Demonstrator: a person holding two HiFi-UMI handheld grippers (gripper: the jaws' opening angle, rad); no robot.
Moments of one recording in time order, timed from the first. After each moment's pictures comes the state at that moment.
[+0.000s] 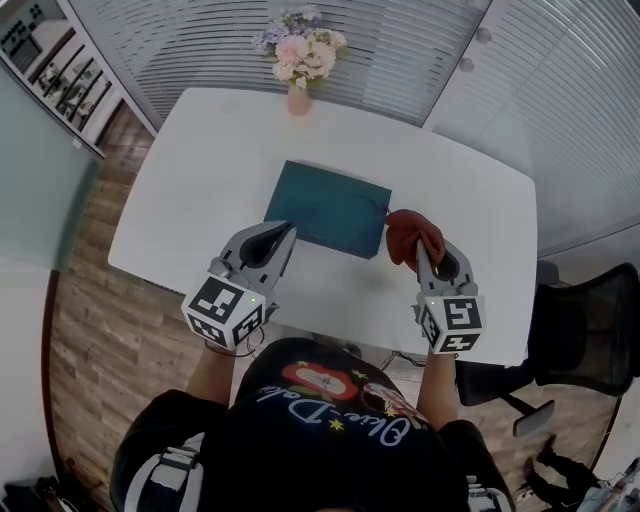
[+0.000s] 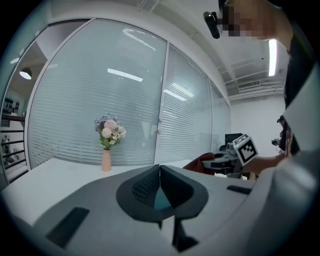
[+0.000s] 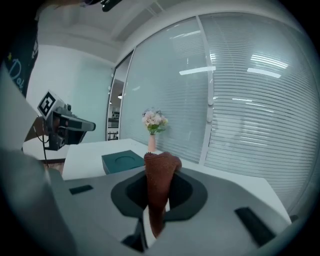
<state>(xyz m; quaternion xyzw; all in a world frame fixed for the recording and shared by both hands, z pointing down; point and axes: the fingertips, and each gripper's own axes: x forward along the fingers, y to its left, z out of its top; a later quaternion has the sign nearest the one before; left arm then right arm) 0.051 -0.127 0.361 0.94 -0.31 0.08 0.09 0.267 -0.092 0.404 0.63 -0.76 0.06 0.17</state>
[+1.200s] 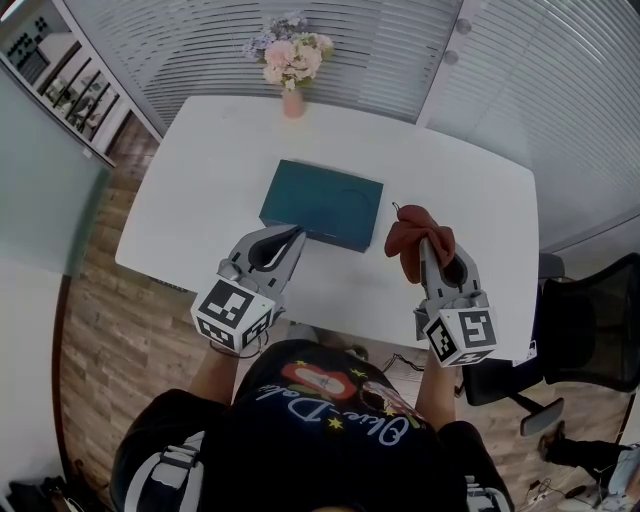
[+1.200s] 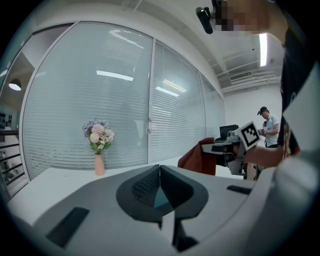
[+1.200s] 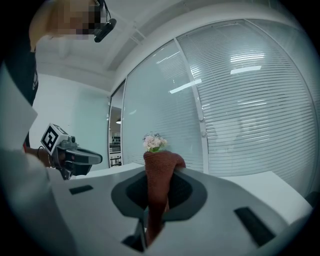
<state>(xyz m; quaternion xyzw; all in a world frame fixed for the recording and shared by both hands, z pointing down) 0.082 -0.090 0.348 0.95 -0.29 0.11 0.04 0.273 -0.053 0.347 0.63 -0.78 0.06 0.02</state>
